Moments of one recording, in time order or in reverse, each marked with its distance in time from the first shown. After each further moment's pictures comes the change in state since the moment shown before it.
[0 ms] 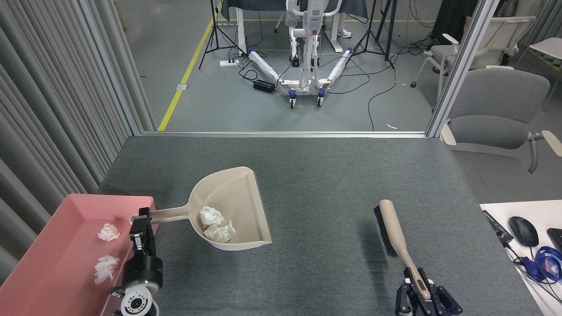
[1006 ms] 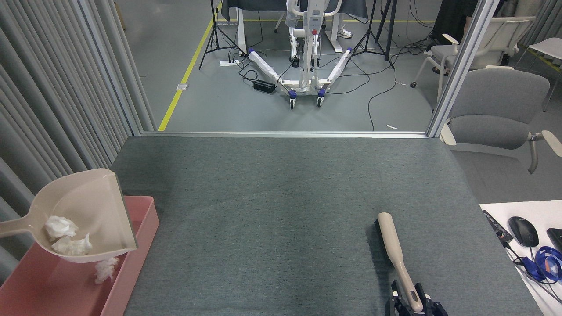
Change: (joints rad) left arm 0.296 0.468 0.315 -0.091 0.143 -0.056 0.019; right arm 0.002 0.072 -0.007 0.071 0.066 0.028 -0.020
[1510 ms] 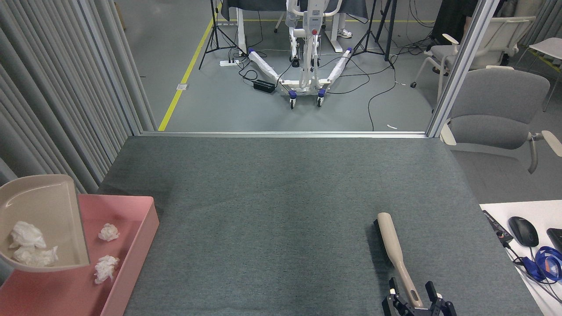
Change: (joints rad) left arm 0.020 0.007 0.210 0.045 -0.479 -0.028 -0.014; right arm 0.008 0.002 -0.006 -0.039 0.000 0.001 -0.040
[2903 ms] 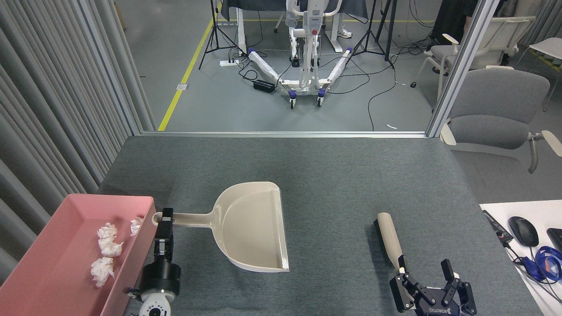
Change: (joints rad) left arm -0.293 -0.466 -0.694 -0.027 0.173 0.140 0.062; right arm 0.014 0.009 -0.028 -0.212 -0.001 0.026 0.034
